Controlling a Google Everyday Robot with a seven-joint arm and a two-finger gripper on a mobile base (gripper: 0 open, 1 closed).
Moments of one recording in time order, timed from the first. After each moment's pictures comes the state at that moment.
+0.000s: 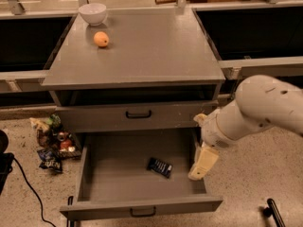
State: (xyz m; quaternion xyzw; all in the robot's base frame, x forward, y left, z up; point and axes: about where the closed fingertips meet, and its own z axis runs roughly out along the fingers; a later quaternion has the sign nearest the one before) arm 0.466 -0.128 0.726 -0.61 0.76 0.10 0.21
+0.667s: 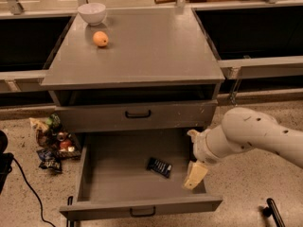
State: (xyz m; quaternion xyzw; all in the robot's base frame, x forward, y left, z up) arm 0.480 -0.120 0.633 -0.62 0.75 0.11 0.23
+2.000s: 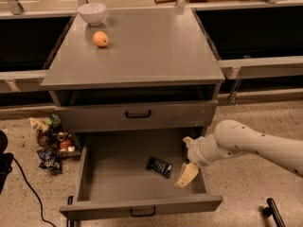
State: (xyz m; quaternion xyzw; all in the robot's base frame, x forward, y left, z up) arm 0.518 -0.115 0.542 -0.58 0.76 0.16 0.25
